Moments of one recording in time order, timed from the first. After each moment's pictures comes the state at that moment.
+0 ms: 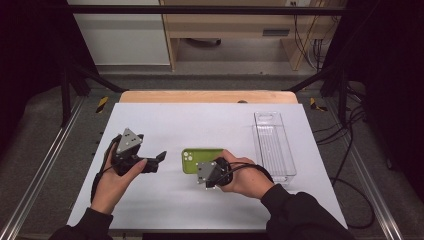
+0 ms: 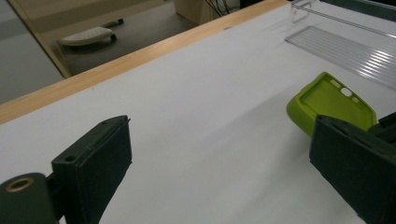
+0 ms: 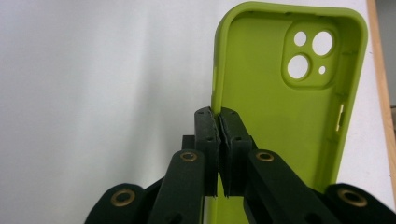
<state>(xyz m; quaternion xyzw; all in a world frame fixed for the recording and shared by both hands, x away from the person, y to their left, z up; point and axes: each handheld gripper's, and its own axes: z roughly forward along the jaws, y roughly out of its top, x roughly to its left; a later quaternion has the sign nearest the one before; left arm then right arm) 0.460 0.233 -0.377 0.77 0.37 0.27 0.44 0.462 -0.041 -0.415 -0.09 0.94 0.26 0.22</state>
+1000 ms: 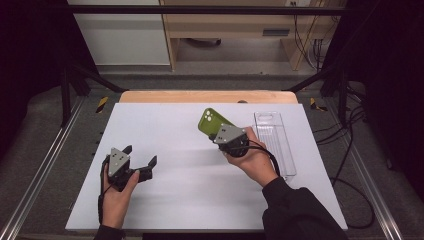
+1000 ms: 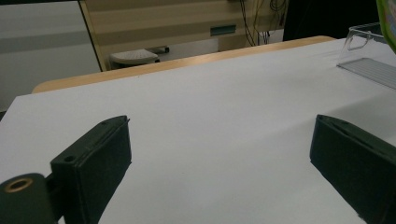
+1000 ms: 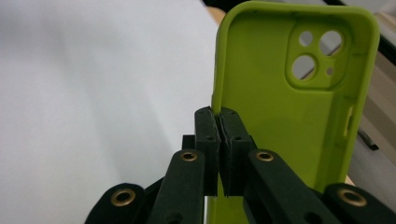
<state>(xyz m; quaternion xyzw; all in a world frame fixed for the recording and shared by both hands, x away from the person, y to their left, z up) 0.444 0.256 -0.444 0.68 0.43 0.34 0.49 0.513 -0.085 -0.381 0.12 0.86 0.40 0.30</state>
